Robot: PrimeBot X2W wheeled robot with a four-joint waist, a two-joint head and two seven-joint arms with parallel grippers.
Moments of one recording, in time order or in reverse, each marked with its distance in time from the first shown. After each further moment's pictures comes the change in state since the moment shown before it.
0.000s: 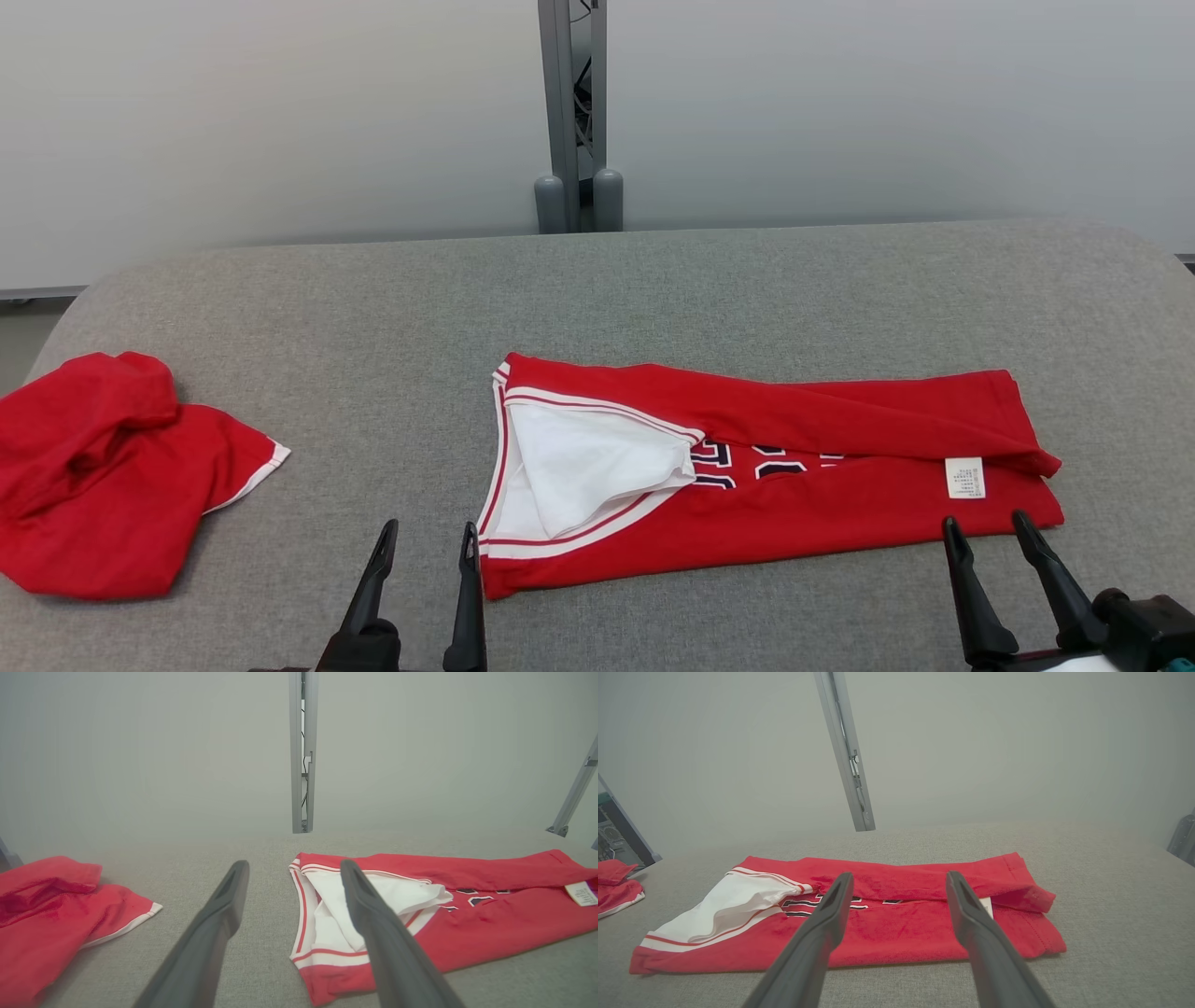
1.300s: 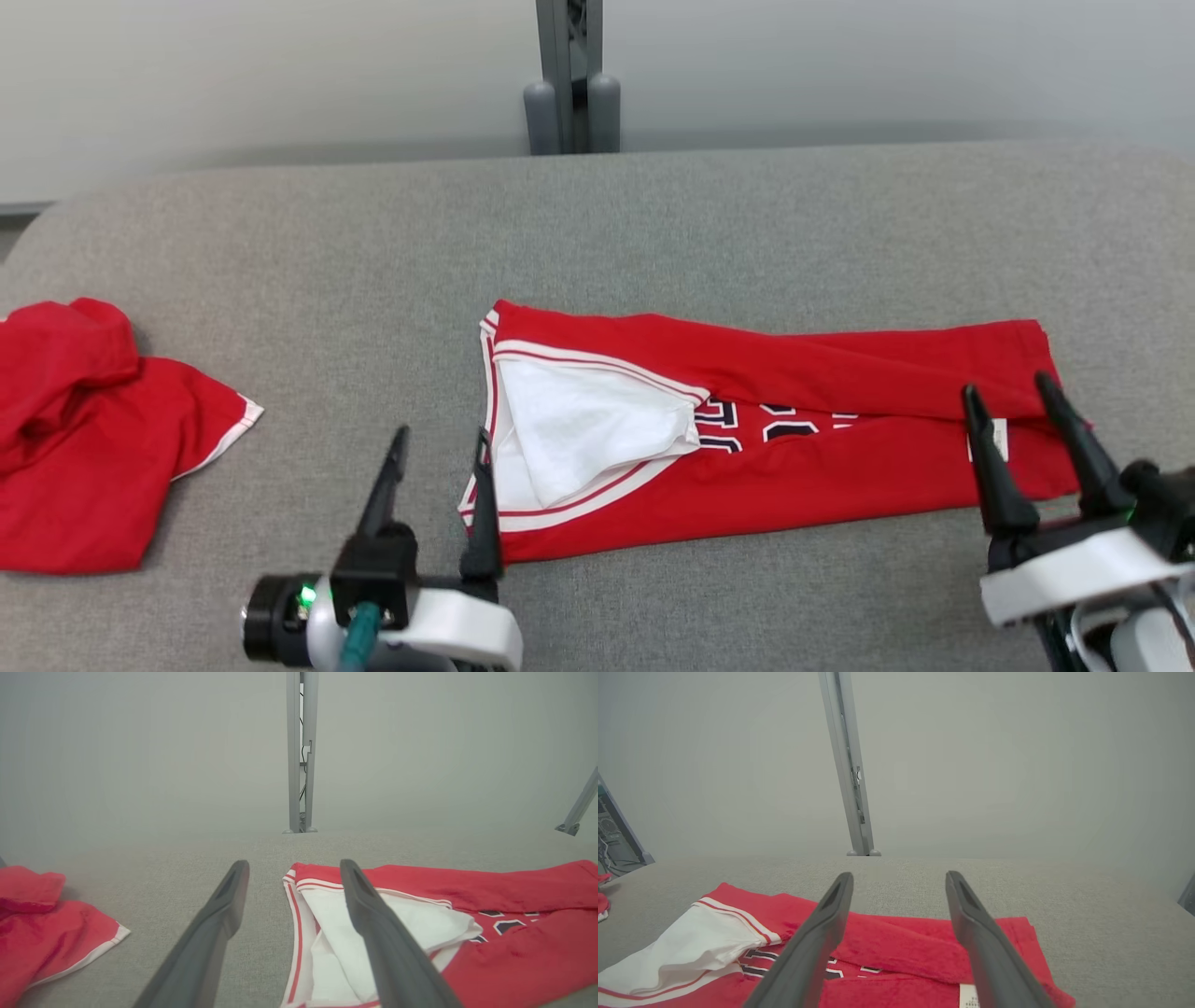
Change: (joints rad) left arm -0.267 0.143 -0.243 0.027 -0.240 0.208 0.001; right arm -0.249 -0.096 0.029 0.036 0.021 0.000 0.000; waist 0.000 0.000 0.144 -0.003
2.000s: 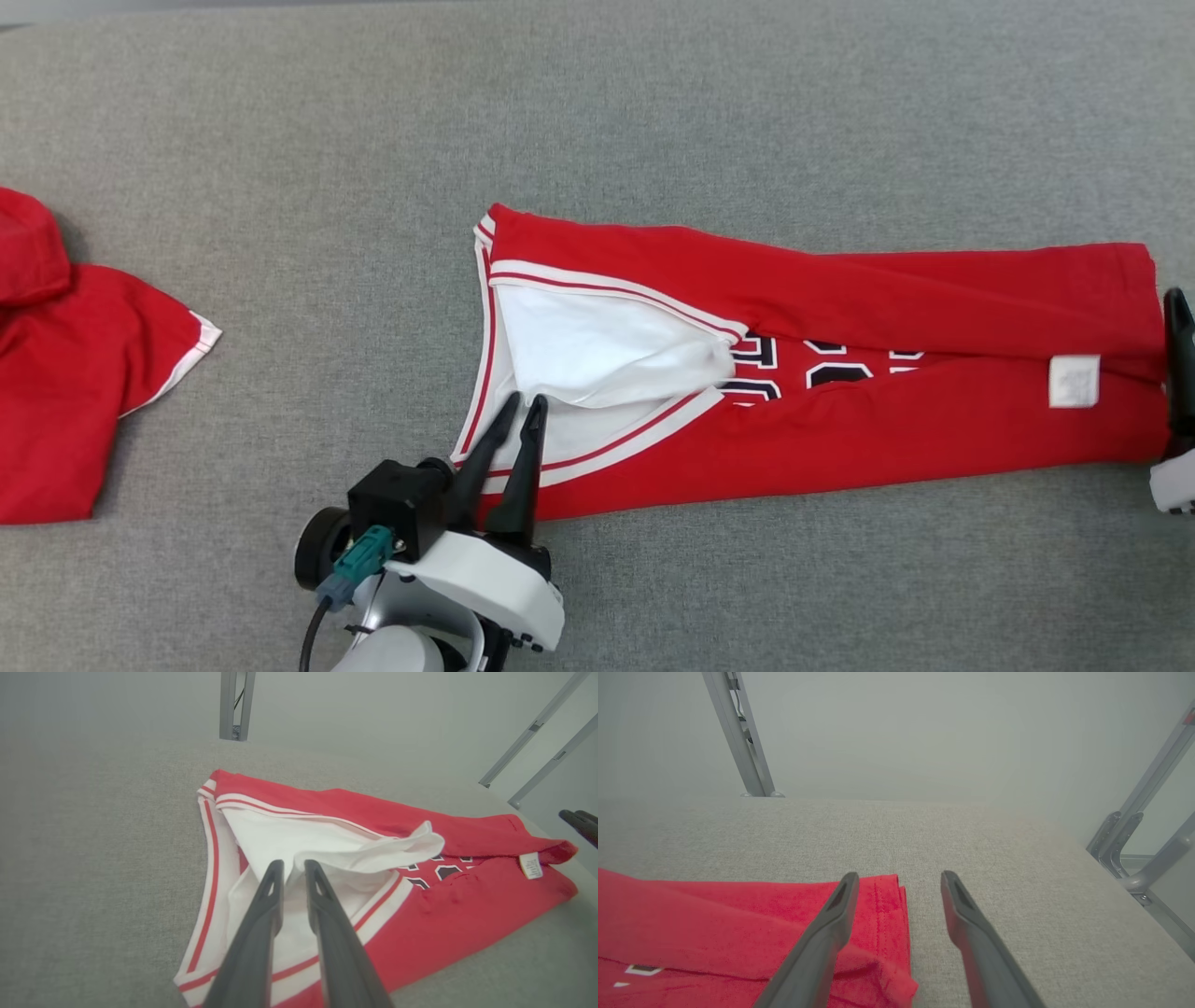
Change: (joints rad) left arm -0.084 0.056 -0.110 -0.136 -0.208 -0.127 0.157; right arm -0.169 -0.162 -0.129 0.264 0.054 0.000 0.000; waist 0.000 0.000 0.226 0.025
